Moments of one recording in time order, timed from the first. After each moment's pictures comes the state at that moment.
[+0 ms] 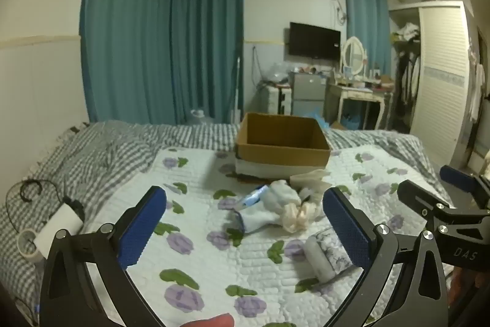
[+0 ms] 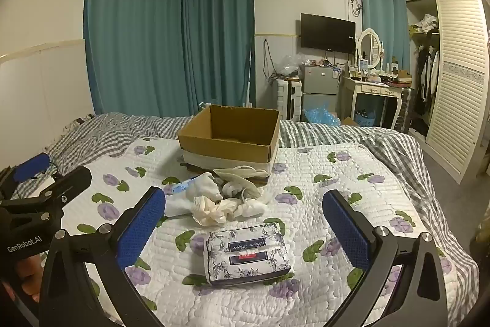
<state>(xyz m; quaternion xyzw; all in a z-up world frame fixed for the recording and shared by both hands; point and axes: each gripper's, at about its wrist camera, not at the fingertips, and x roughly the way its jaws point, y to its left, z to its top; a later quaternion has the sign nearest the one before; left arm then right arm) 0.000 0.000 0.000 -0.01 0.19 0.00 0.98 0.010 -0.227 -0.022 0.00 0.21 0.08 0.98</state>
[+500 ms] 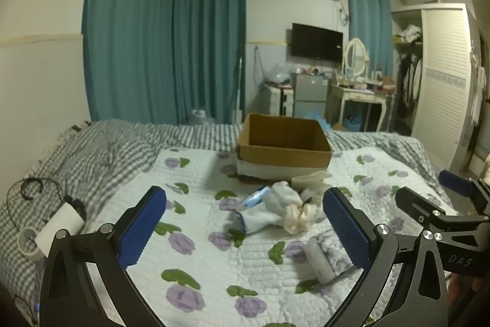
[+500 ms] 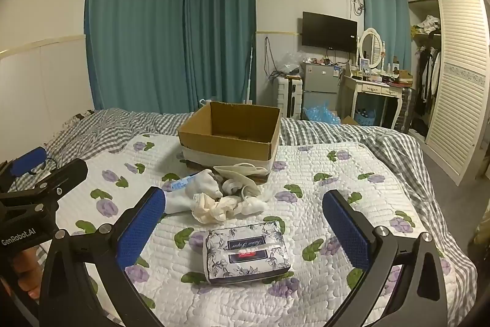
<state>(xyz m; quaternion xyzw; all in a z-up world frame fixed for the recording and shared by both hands) 0.002 0.000 0.000 -0.01 0.19 0.01 0.98 0.012 -0.225 -0.020 0.00 0.21 0.08 0.97</state>
